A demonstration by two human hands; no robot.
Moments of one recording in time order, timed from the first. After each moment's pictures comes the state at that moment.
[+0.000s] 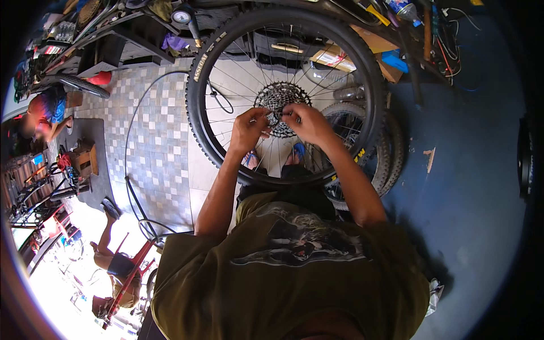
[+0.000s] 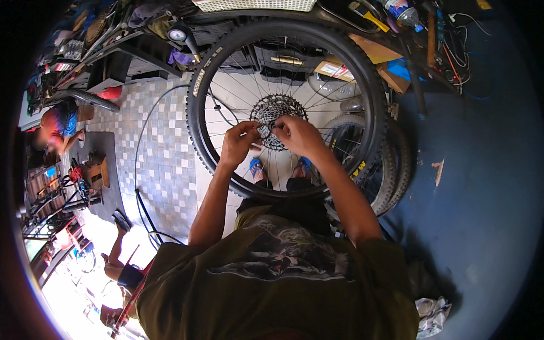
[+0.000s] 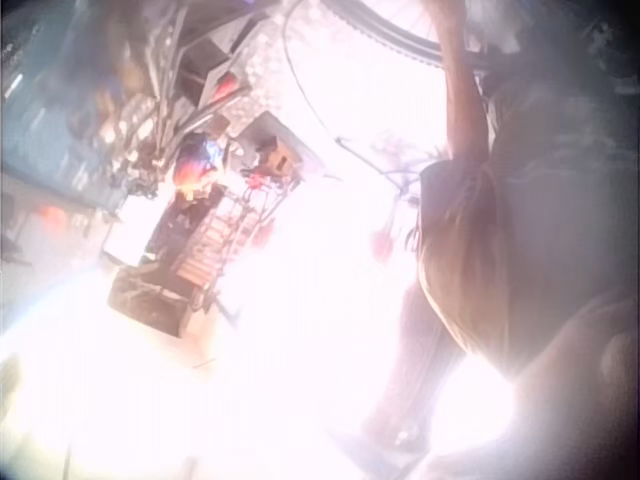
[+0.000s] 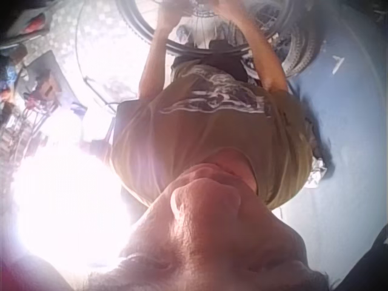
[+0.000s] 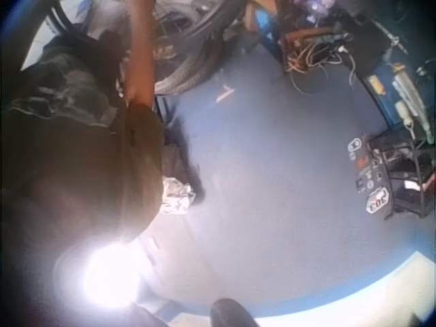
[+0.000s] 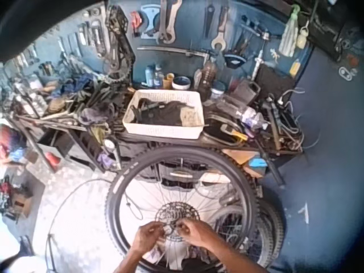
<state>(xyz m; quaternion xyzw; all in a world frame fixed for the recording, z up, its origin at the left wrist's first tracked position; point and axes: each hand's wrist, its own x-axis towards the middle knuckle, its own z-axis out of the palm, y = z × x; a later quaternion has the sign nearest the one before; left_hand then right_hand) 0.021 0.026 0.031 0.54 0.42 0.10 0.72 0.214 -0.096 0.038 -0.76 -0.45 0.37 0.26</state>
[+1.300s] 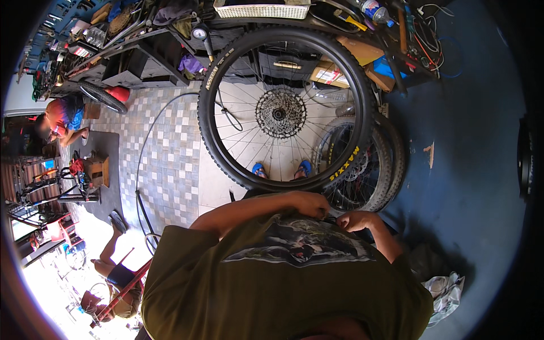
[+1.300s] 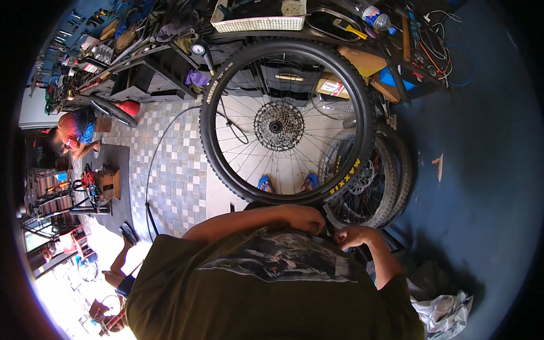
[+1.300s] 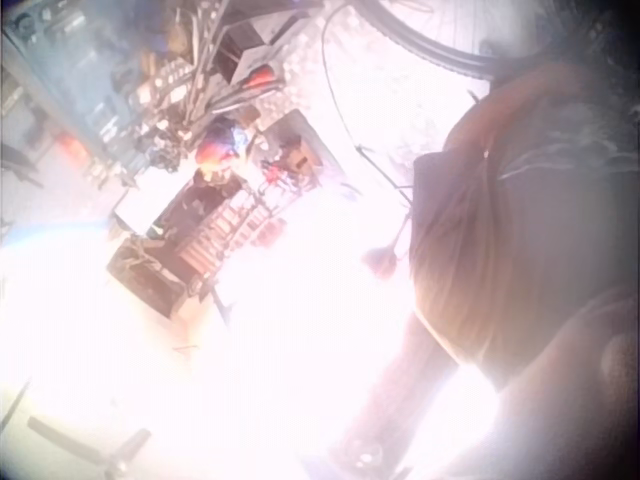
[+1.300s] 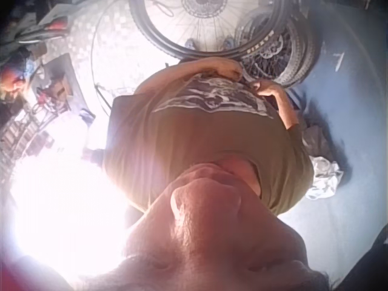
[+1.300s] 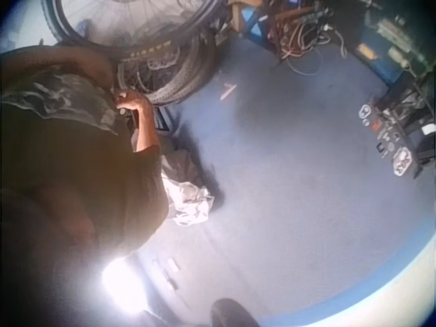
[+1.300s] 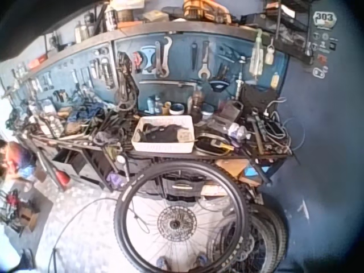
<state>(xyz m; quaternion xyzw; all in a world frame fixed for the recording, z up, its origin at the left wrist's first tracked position) 0.016 -0.197 0.056 0.69 -0.23 -0.26 0.63 0.159 -0.435 0.094 -0.56 -0.34 0.76 -0.02</state>
